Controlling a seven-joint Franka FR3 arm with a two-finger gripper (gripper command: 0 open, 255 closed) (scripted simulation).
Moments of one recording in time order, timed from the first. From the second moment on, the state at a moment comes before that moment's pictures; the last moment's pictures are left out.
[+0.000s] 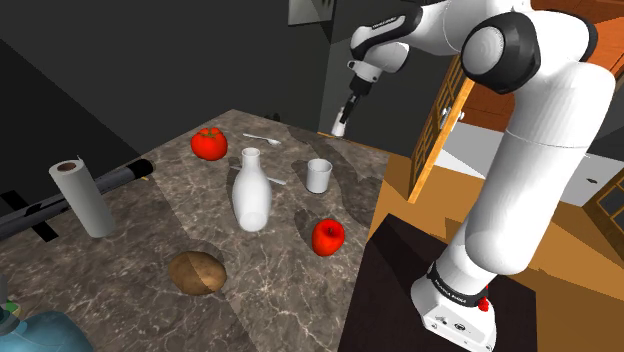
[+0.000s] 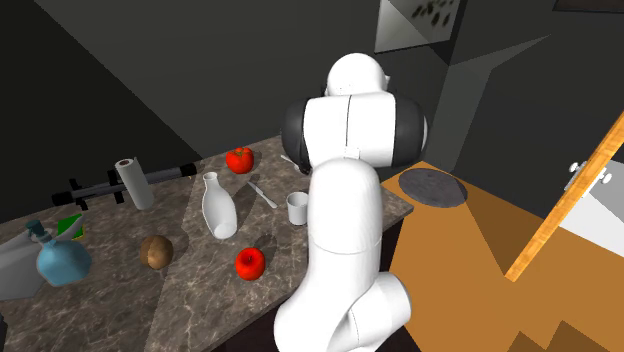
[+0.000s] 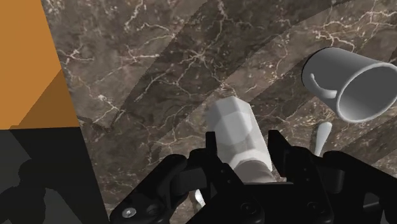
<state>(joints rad) -0.05 0.17 -0.55 -1.86 0.40 2.03 -1.09</state>
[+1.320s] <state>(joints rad) 0.10 -0.16 -0.41 -2.14 0.21 2.11 -0.72</state>
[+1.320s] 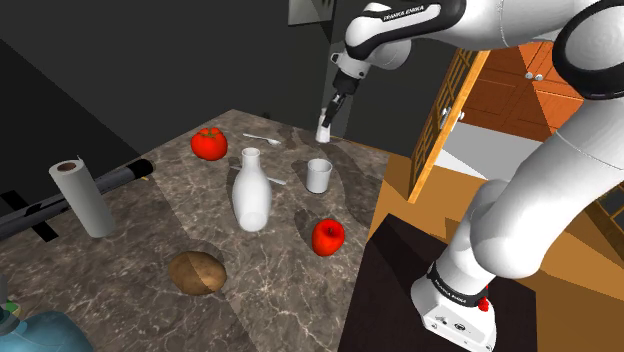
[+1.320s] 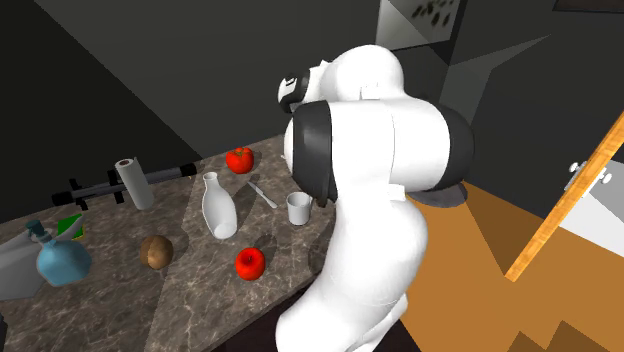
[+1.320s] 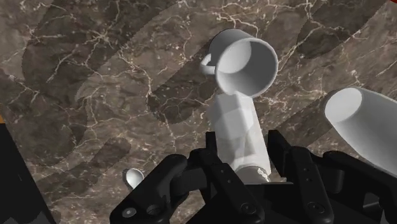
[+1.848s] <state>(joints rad) 0.17 -0.27 -0.27 -2.28 0.17 2.18 -0.51</state>
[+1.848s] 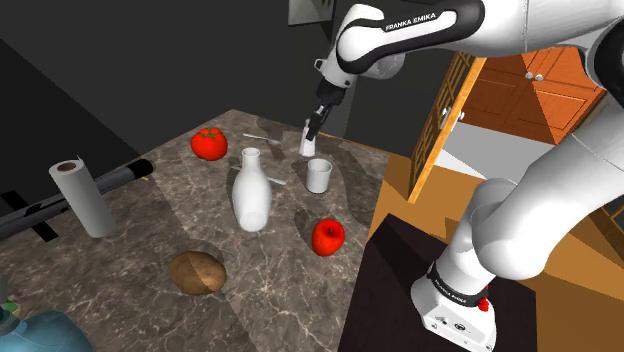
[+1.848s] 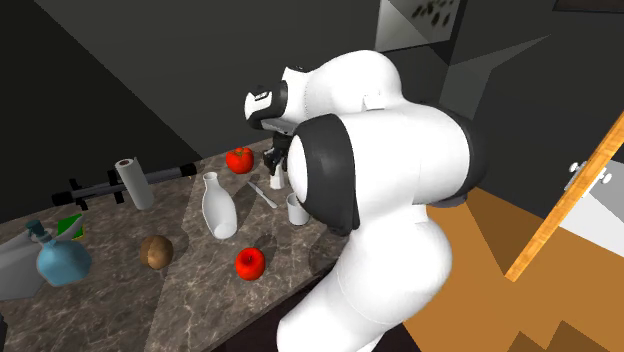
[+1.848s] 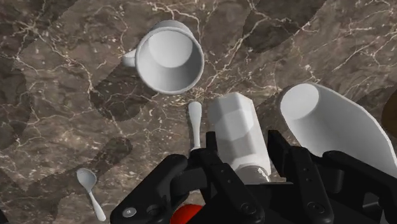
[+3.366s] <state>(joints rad) 0.37 -0.19 0.14 -2.22 0.13 2.29 0.11</state>
